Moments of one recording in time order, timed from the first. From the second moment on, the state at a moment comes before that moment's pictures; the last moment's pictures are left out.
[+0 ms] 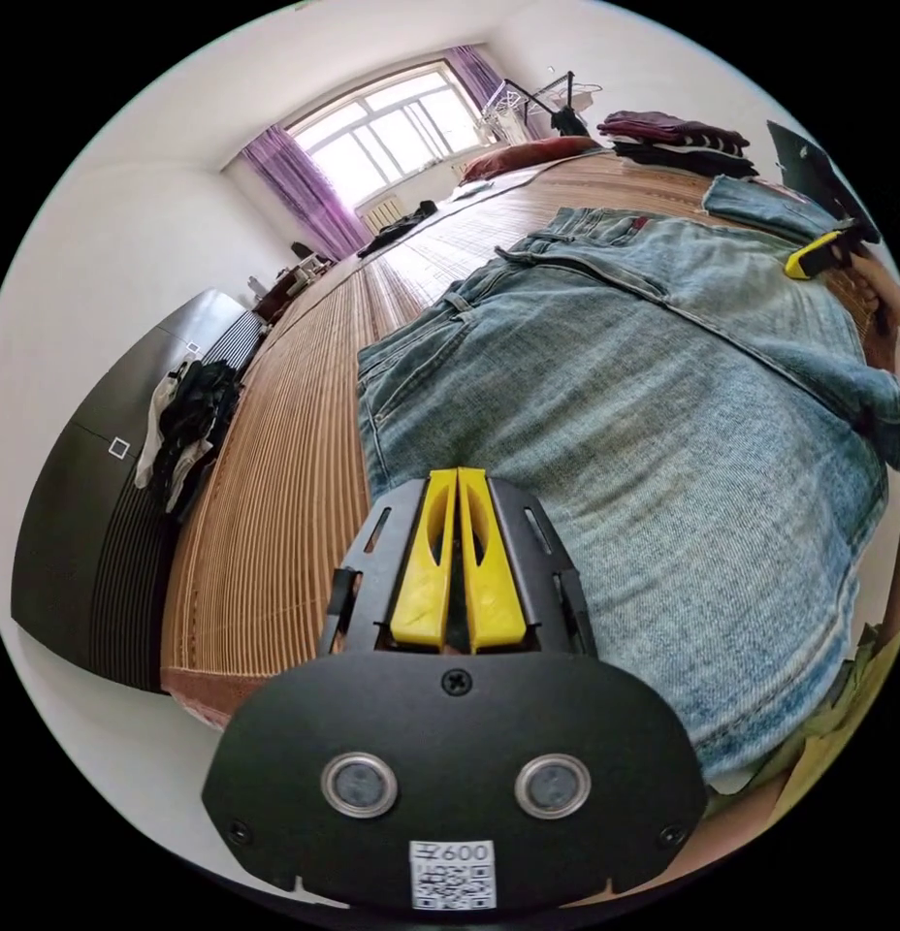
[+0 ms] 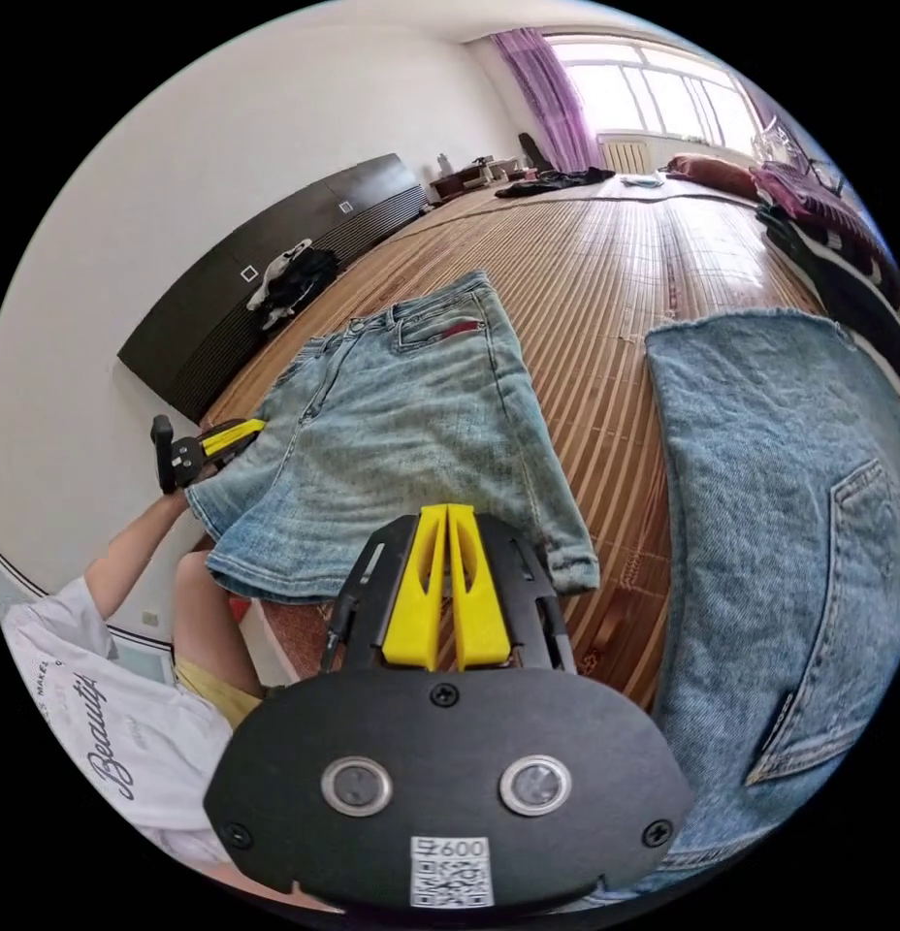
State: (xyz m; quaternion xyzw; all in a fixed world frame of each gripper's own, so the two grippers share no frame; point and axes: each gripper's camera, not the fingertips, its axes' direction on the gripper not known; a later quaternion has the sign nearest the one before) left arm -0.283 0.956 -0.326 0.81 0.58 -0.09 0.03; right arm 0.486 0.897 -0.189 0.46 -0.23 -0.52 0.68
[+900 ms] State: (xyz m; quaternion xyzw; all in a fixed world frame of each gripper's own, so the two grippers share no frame) left arm -0.342 0.900 -0.455 0.85 0.45 -0.11 0.27; right arm 0.316 0.994 0.040 0.67 0.19 -0.48 0.54
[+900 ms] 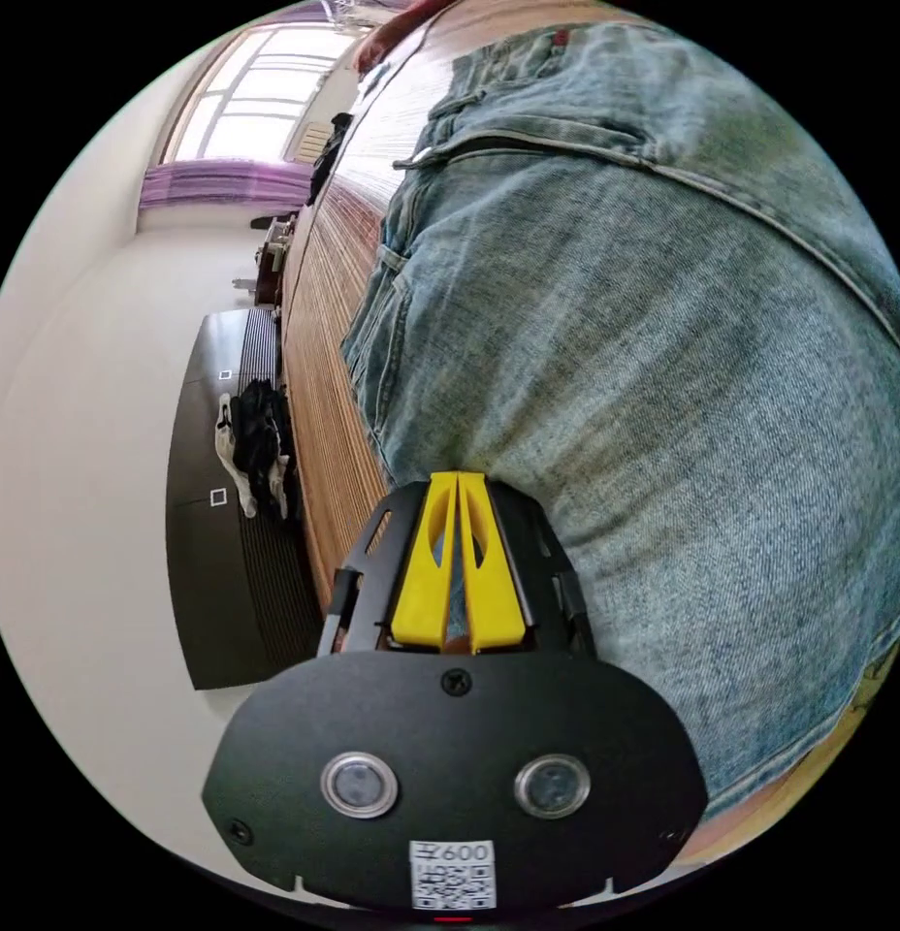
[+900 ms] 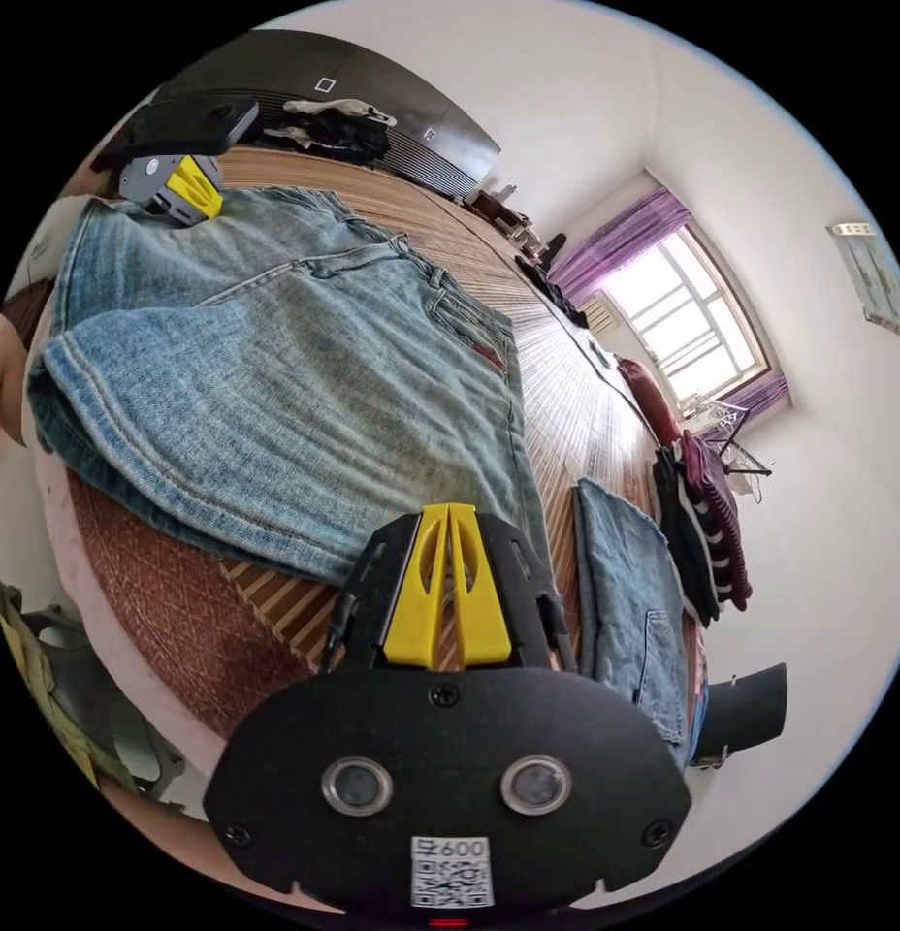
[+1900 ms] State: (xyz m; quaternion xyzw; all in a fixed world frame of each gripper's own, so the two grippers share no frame) left arm -0.173 0.879 -0.547 0.81 0.36 -0.40 0.23; right arm 0.458 0.926 -0.069 0.61 -0.02 -0.54 0.58
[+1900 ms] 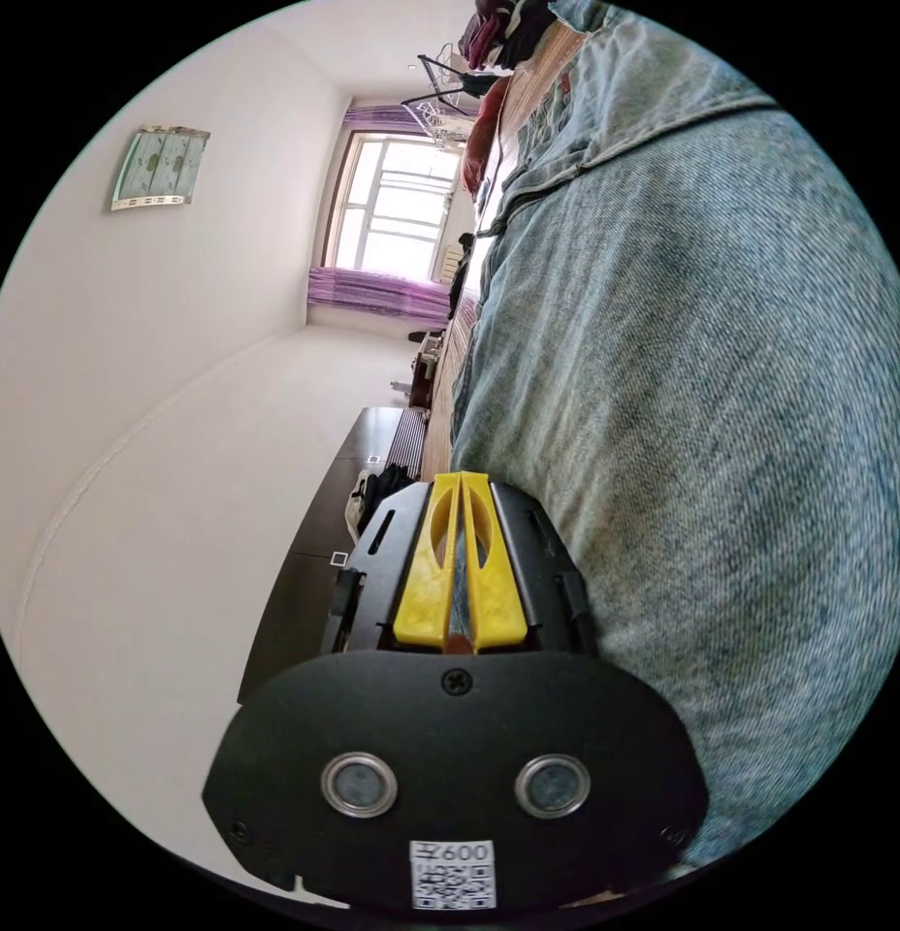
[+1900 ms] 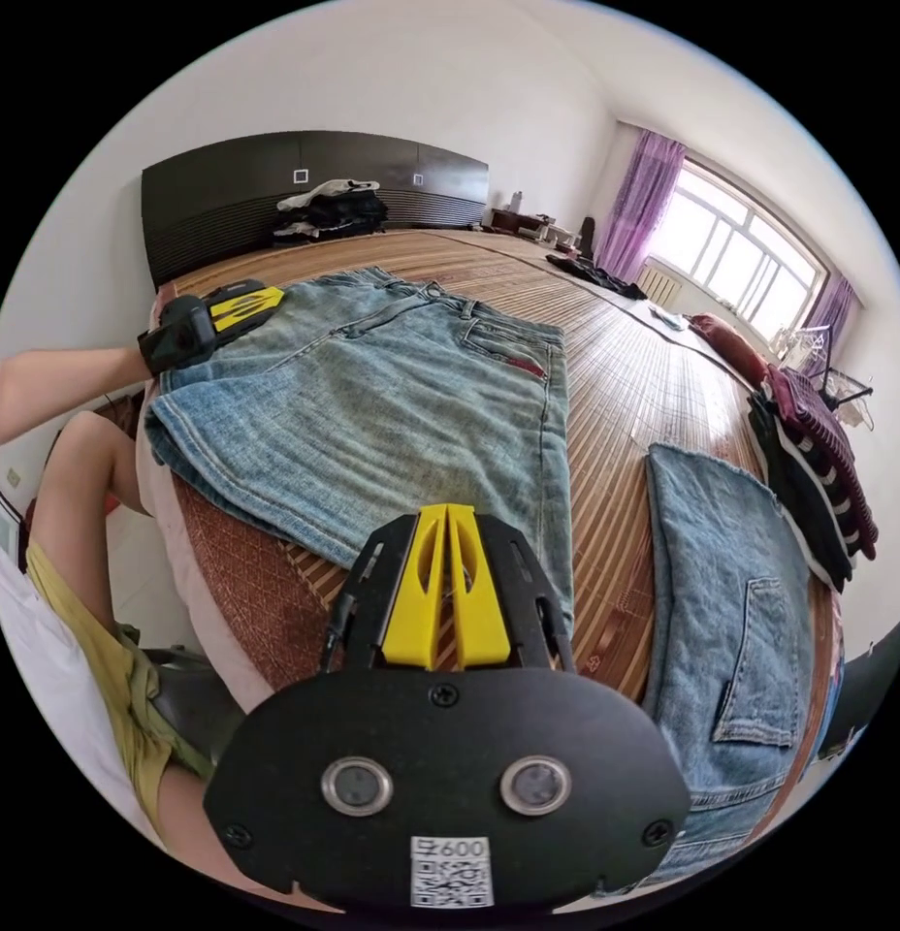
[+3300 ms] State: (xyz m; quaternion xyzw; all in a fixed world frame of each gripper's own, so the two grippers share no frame) left arm 0.012 1.075 -0.145 0.81 0.55 -0.02 -0.23; right arm 0.652 0.928 -0.098 0.65 -0.19 -0.47 0.56
